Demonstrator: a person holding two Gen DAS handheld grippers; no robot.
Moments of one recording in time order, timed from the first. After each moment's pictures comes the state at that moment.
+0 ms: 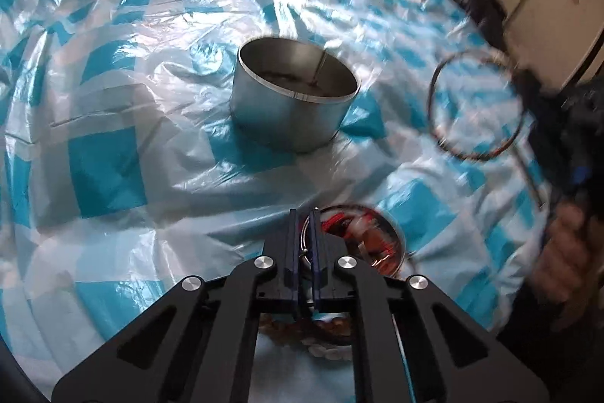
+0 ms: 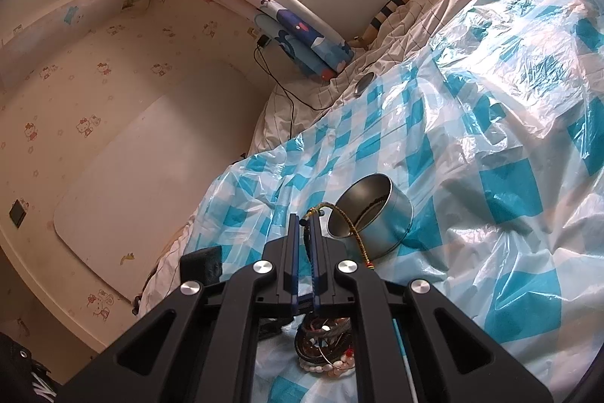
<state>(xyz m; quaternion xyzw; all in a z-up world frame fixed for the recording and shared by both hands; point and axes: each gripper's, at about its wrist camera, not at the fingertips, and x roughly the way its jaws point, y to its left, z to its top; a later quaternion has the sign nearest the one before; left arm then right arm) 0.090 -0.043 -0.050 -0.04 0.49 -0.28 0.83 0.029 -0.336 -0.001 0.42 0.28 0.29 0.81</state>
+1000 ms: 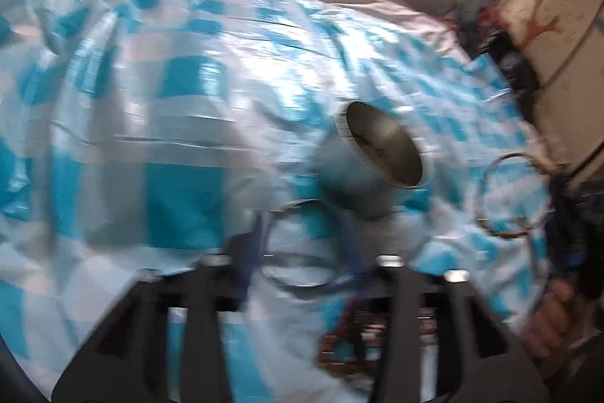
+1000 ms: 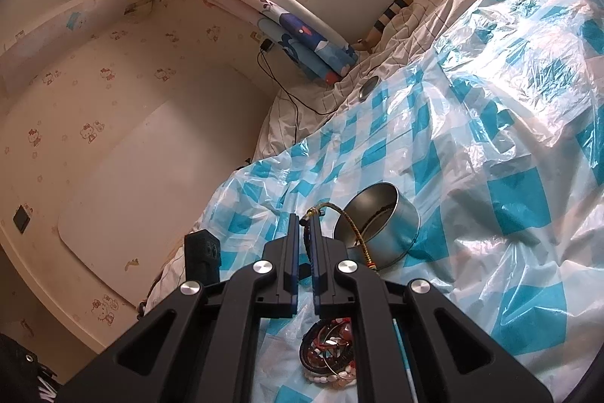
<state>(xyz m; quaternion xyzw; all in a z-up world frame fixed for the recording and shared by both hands) 0.129 0.004 -0.047 -0.09 0.48 -0.17 0.86 0.040 -0.336 0.000 0.43 0.27 0.29 0.81</state>
